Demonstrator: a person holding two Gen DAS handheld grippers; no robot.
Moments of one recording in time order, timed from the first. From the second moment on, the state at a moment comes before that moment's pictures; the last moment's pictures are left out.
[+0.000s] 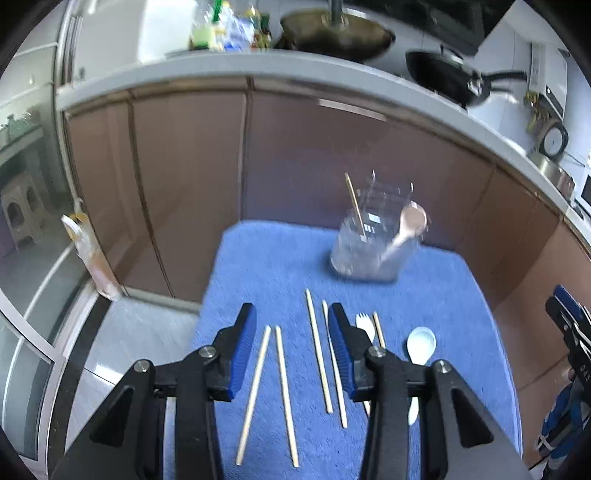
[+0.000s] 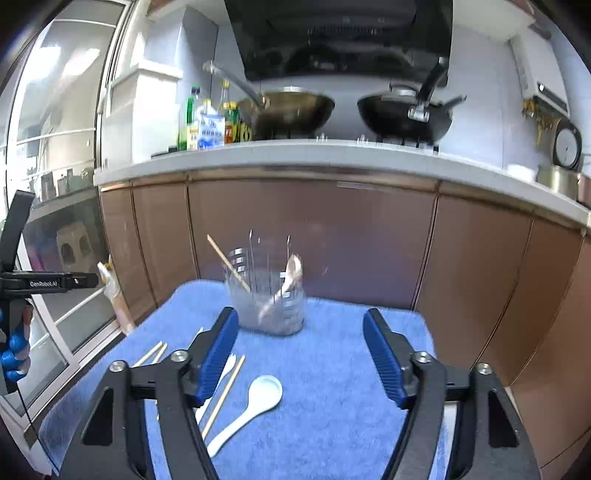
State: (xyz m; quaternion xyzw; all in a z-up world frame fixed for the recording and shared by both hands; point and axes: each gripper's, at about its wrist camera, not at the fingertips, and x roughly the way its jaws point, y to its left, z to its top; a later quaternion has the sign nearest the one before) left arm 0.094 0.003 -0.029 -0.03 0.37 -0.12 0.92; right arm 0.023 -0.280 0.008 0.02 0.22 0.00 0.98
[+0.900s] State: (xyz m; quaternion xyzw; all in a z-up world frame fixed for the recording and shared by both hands) left arm 0.238 -0.061 -0.162 -0.04 0.58 -0.14 0.80; right arm 0.130 -0.298 -0.136 0.13 0.43 0.13 0.88
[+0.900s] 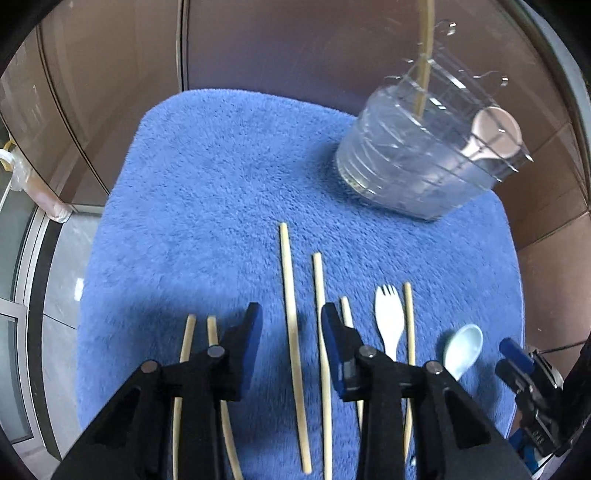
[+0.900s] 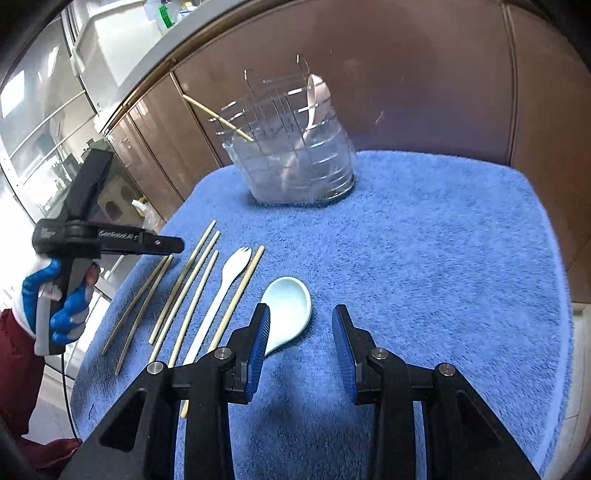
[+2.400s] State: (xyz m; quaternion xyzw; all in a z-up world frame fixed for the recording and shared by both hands) left arm 0.144 -0.029 -0.045 -0.09 0.39 -0.17 0.90; right arm 0.095 -0.267 -0.074 0.04 0.37 0.12 0.92
